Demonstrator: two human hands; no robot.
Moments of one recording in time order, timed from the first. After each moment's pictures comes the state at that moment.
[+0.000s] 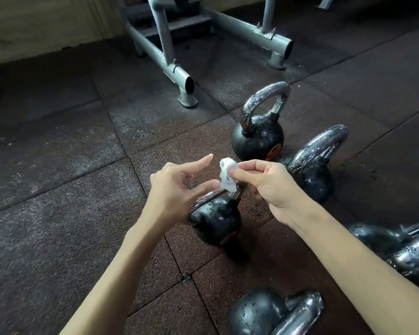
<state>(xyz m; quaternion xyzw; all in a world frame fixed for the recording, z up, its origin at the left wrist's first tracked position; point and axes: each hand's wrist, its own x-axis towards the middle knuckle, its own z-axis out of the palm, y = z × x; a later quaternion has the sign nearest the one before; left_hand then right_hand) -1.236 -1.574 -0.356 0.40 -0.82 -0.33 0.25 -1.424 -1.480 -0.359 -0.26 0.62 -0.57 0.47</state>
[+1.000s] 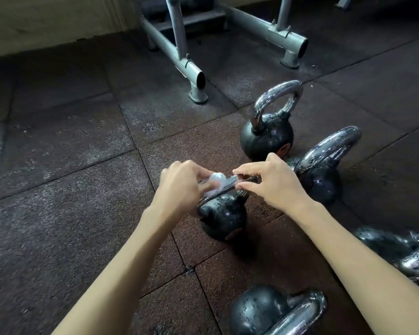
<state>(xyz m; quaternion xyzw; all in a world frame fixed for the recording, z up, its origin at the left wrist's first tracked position) -1.242 -1.584 -0.365 0.47 -0.84 -0.25 0.12 -1.460 -1.502 -0.411 -0.60 0.76 -0.23 0.12</state>
